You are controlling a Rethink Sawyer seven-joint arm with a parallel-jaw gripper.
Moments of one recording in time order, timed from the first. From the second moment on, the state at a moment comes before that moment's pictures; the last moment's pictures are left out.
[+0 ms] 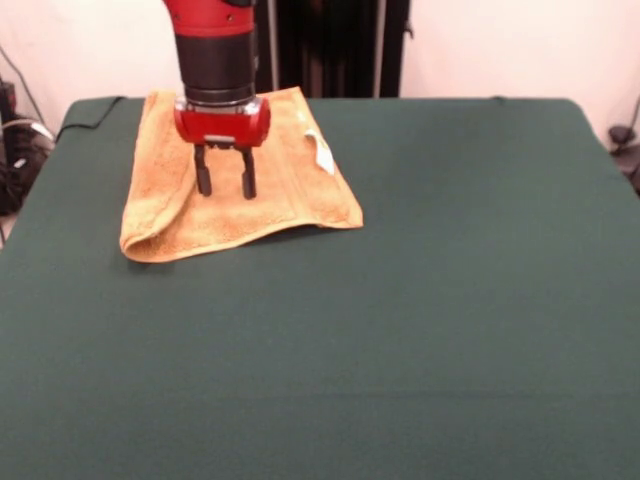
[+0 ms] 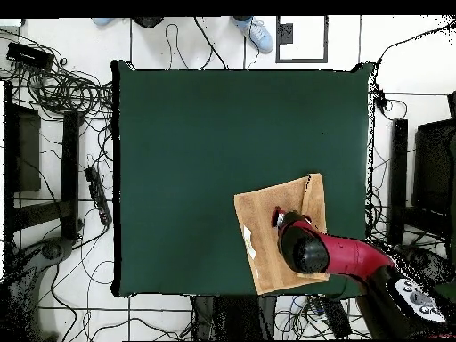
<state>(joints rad) -0.69 -0.50 0.18 1.86 -0.53 0.06 1.85</state>
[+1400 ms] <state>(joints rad) -0.75 -0.69 0.18 1.84 -0.55 0.19 1.85</state>
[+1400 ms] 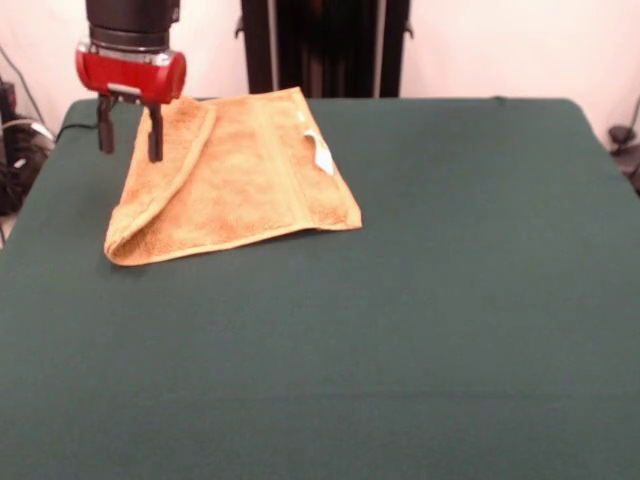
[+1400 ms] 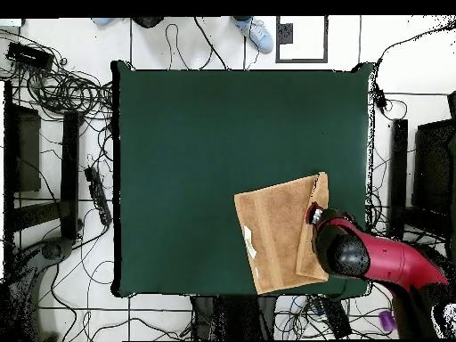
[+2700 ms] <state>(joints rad) -0.72 -0.69 0.19 1.85 -0.54 0.19 1.85</state>
